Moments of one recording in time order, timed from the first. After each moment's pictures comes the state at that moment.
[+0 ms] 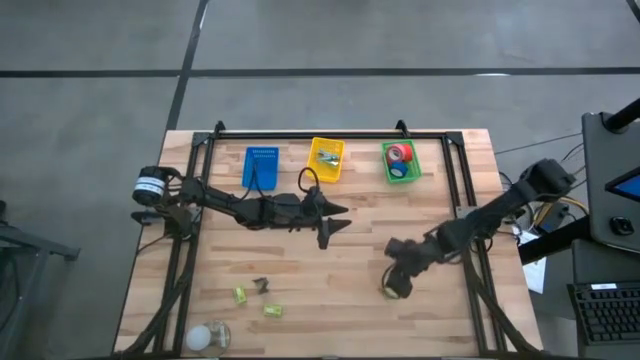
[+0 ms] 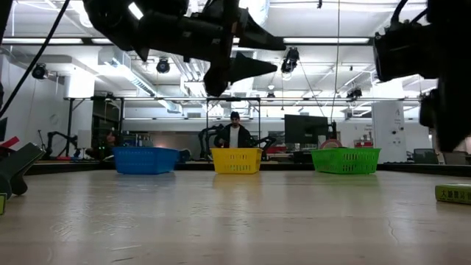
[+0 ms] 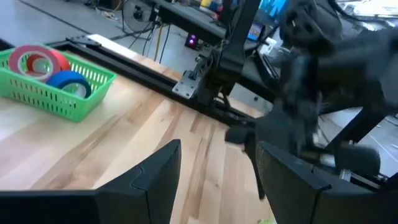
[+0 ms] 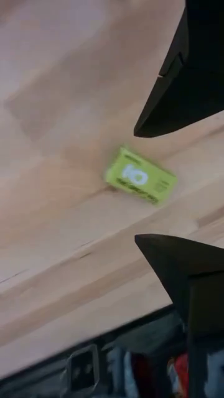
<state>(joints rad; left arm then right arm) -0.07 1.68 0.89 0.70 -0.16 -0.44 0.49 1.34 0.64 -0.26 -0.05 1.18</state>
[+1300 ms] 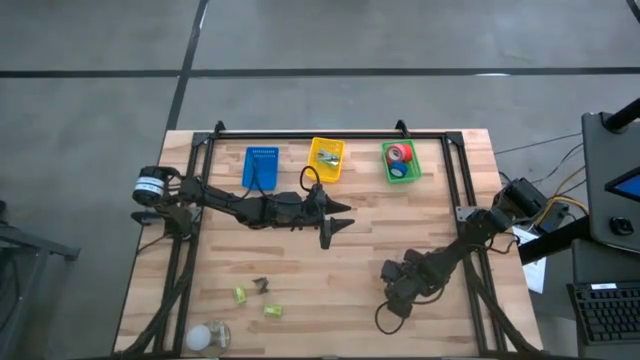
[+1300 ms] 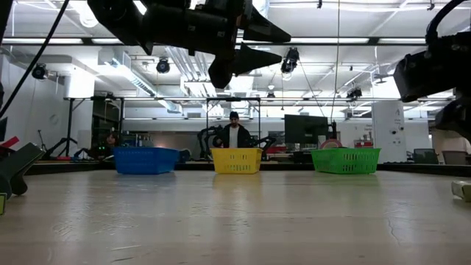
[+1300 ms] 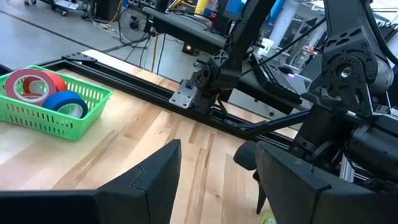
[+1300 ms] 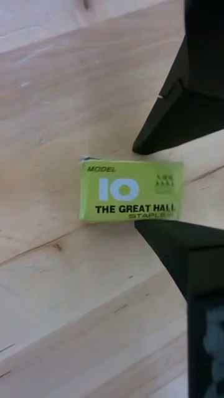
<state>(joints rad) -0.07 1.68 0.93 0.68 -0.15 -0.38 0.66 1.70 0.90 -0.61 0.03 1.13</state>
